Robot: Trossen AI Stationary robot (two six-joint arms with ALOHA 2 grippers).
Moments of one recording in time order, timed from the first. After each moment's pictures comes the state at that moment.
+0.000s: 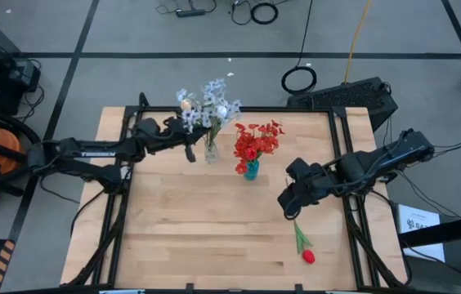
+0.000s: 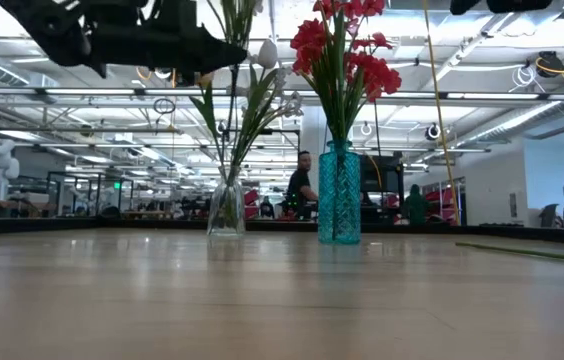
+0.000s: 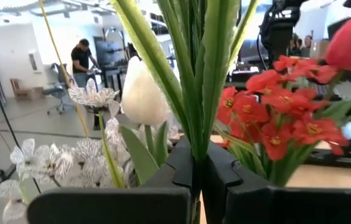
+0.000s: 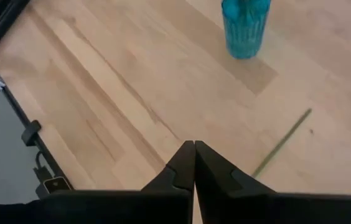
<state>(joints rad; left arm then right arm) 0.34 1.16 0.53 0.74 0.09 0.09 0.40 1.35 1.41 -1.15 0.28 1.22</state>
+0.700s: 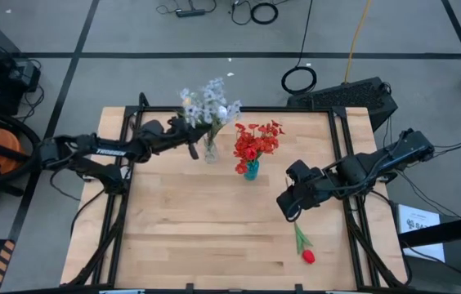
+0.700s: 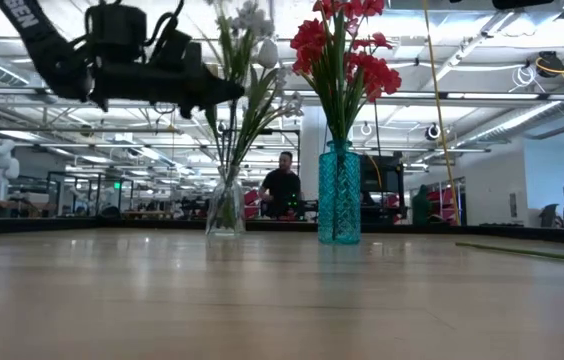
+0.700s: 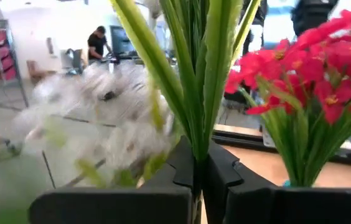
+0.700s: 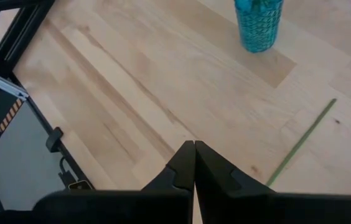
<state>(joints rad) 0.42 1.32 0.44 0.98 0.10 0.01 0.43 1.35 1.40 -1.09 0.29 1.30</state>
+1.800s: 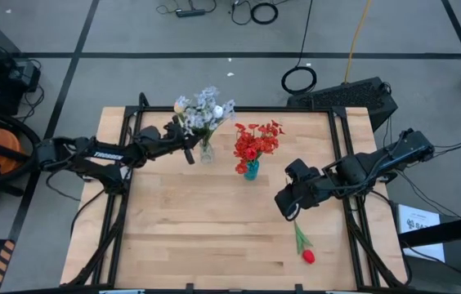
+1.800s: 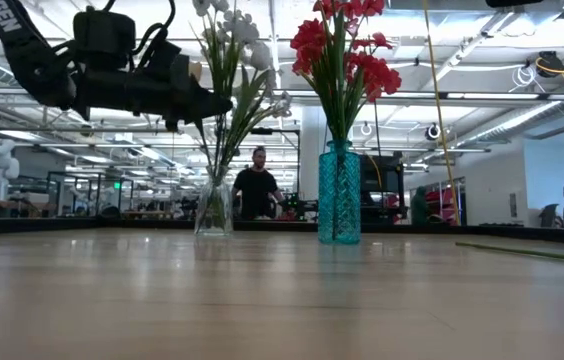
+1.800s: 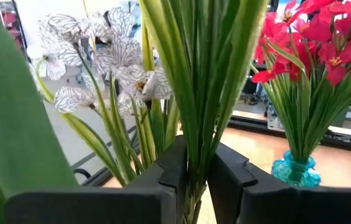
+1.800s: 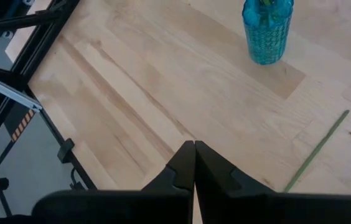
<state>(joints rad) 0.40 1.29 0.33 1.02 0.05 -0.02 0.42 1.35 1.40 -1.05 0.32 1.30</state>
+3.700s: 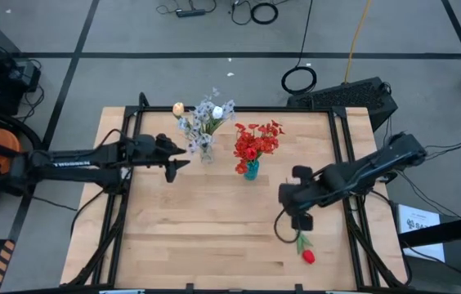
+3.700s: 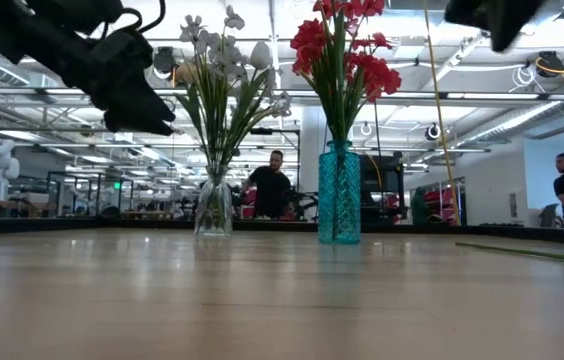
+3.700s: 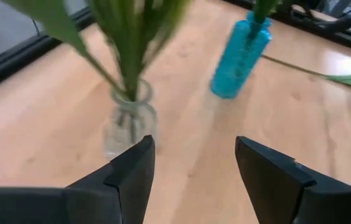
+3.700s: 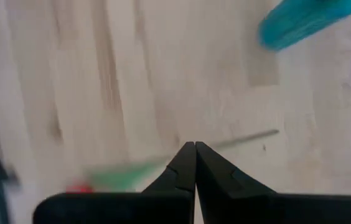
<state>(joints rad) 0.23 0.78 0.45 -0.18 -0.02 -0.23 0.42 1.46 1.40 -1.25 0.15 0.52</state>
